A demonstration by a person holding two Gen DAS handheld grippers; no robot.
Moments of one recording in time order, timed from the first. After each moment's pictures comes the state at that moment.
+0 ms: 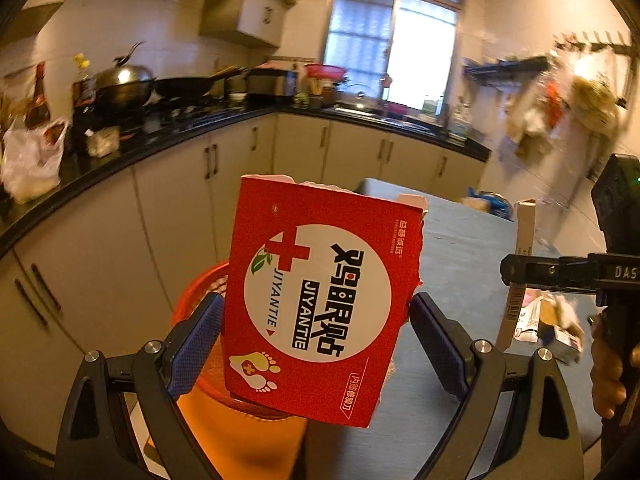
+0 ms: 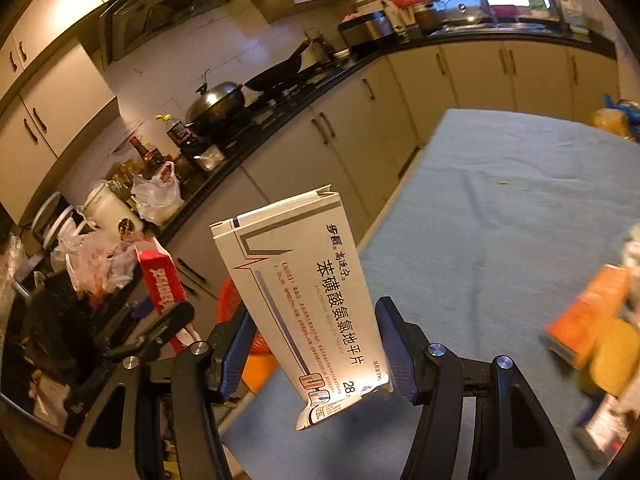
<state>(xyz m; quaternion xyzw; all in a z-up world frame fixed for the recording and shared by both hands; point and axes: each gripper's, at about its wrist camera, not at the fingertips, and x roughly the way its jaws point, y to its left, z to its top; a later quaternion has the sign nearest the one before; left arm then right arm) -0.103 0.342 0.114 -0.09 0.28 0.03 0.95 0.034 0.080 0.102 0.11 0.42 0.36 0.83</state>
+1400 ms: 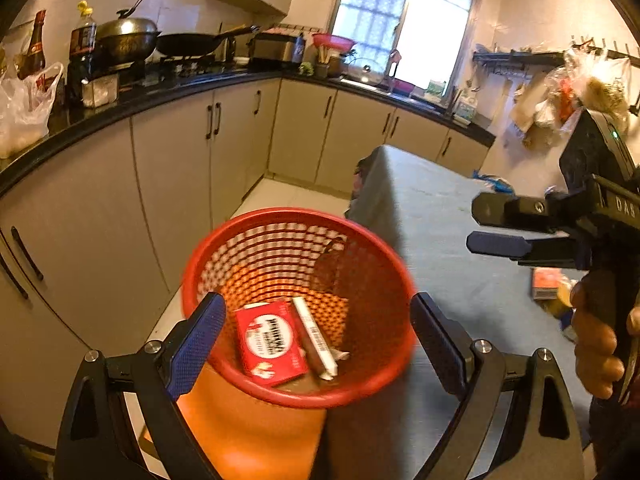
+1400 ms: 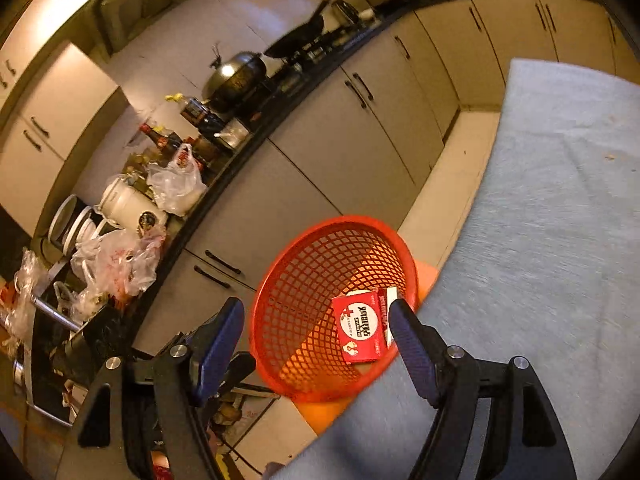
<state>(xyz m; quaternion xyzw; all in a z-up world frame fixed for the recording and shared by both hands) -0.095 0.385 0.061 -0.12 0.32 0.00 0.94 0.073 0.157 0.063 0.14 0.46 0.42 0.77</state>
